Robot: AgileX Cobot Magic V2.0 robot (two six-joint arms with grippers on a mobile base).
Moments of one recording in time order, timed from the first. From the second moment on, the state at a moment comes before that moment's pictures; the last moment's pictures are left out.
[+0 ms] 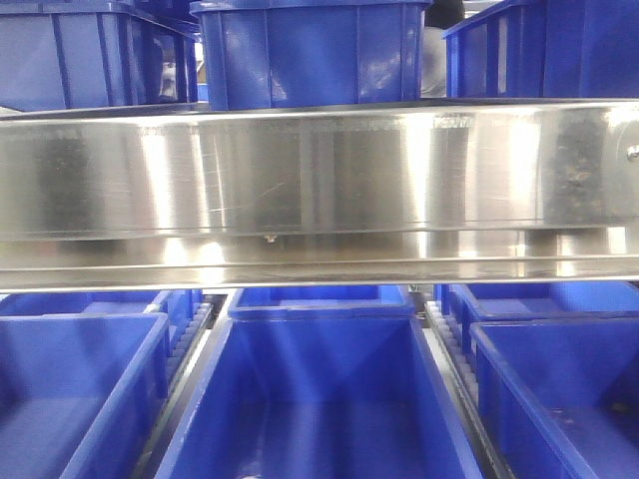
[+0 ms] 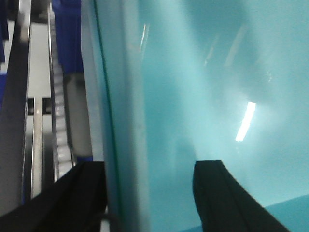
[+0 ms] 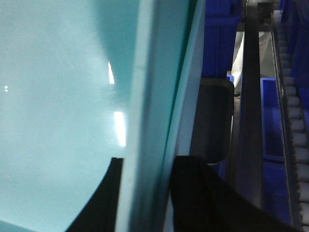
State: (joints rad) left arm -0.39 1.28 -1.62 -0.18 0.86 -0.11; right arm 0.42 1.42 -1.84 0.02 1.01 0.21
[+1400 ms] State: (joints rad) left arm -0.39 1.28 -1.62 -0.19 0.80 -0.11; right arm 0.42 1.42 -1.85 0.01 1.03 0.21
